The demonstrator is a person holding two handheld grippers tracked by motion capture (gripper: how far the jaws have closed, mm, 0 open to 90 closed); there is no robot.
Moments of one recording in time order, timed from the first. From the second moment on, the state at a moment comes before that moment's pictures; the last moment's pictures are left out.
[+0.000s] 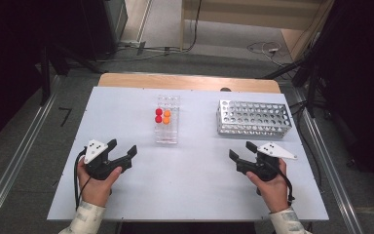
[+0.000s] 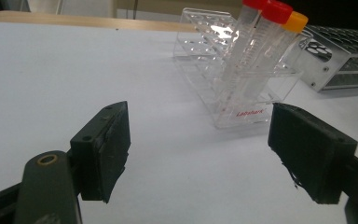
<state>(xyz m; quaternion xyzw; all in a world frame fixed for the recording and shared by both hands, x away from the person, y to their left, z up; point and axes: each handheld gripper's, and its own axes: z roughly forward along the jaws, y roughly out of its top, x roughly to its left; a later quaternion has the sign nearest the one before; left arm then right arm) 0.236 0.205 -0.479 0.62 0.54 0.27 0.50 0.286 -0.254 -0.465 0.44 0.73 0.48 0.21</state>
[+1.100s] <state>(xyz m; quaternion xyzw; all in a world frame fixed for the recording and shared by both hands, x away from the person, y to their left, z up) 0.222 0.236 -0.488 0.61 0.57 0.30 0.46 0.268 -0.340 -0.470 0.50 0.70 0.45 0.26</state>
